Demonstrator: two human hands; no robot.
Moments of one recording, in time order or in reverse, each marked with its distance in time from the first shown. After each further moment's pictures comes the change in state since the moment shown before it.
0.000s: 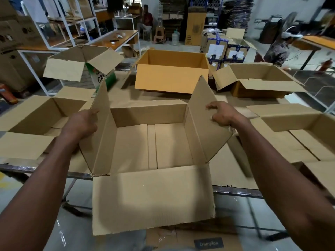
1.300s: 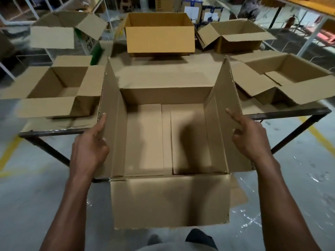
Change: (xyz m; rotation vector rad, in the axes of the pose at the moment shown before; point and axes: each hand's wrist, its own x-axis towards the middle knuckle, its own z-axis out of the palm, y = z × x) left_hand -0.279 -0.158 -0.030 -0.252 0.059 0.204; right_hand -0.425 -0.084 0.142 0.009 0.424 0.232
